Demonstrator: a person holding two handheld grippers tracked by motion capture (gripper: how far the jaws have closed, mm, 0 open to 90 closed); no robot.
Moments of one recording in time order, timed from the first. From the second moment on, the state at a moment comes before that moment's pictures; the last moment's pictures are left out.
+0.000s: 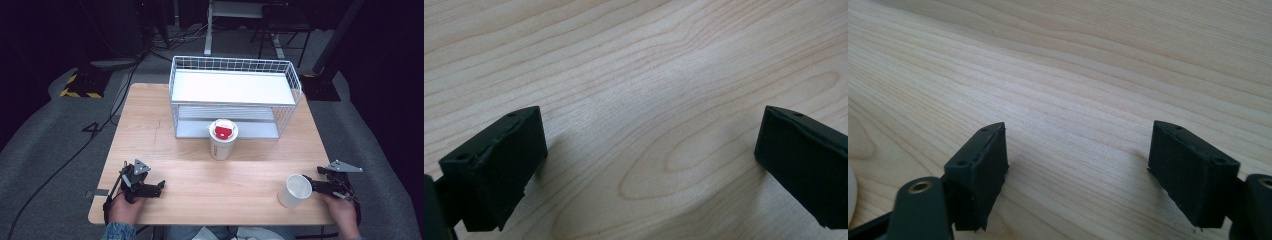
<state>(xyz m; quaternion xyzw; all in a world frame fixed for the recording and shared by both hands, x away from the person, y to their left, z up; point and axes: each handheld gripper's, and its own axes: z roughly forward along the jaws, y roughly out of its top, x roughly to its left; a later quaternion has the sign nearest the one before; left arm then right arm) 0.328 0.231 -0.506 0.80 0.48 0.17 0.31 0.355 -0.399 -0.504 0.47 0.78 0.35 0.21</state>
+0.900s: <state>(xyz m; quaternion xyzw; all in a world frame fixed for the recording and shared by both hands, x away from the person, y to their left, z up) 0.347 0.230 -0.506 0.79 0.49 0.17 0.31 0.353 -0.399 -0.504 0.48 0.78 0.35 0.21</state>
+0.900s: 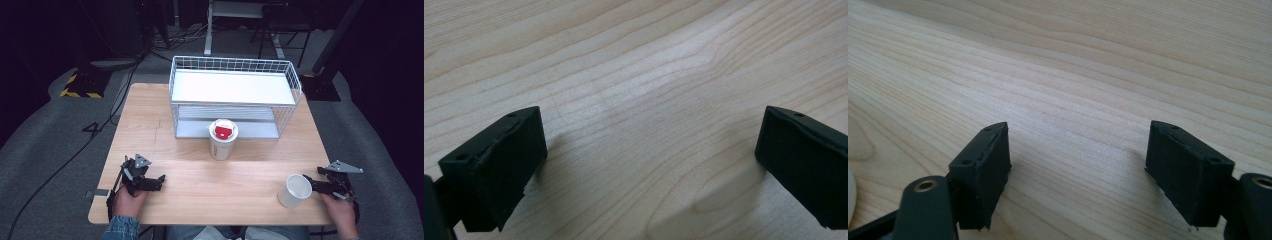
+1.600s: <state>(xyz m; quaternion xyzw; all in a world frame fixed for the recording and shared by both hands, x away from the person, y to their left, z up) 0.355 0.228 -0.506 0.78 0.50 0.18 0.31 0.337 -0.404 -0.495 0.48 0.75 0.38 0.24</state>
